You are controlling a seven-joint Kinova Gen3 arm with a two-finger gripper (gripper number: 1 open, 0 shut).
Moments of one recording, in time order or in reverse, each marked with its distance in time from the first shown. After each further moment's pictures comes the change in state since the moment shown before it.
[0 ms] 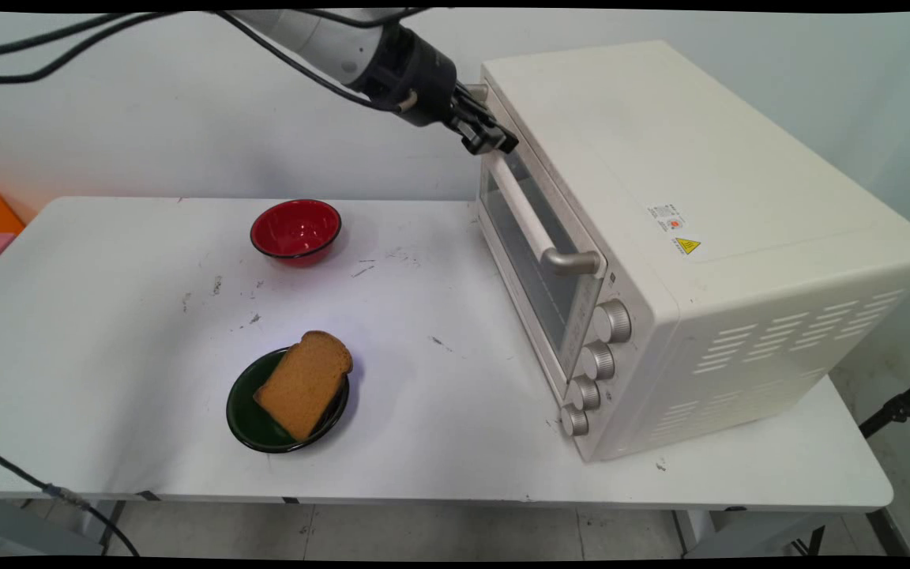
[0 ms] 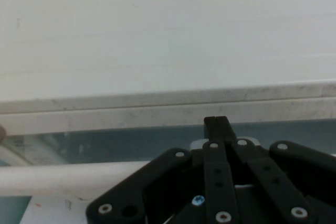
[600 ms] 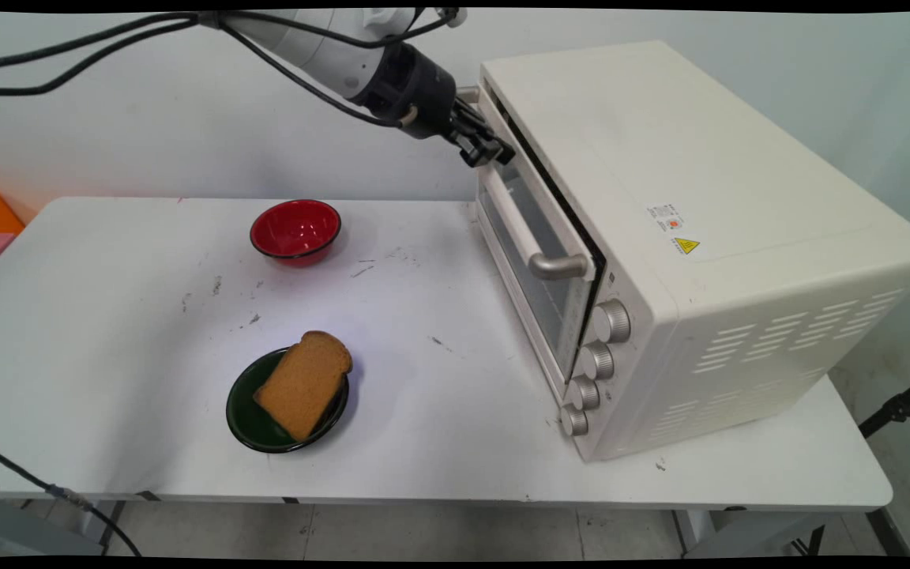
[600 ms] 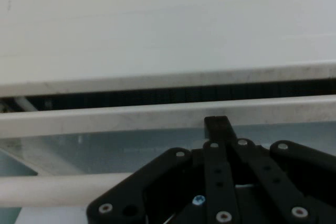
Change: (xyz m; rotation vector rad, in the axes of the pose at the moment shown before) arm -0.012 0.001 0.007 0.007 -0.021 0.002
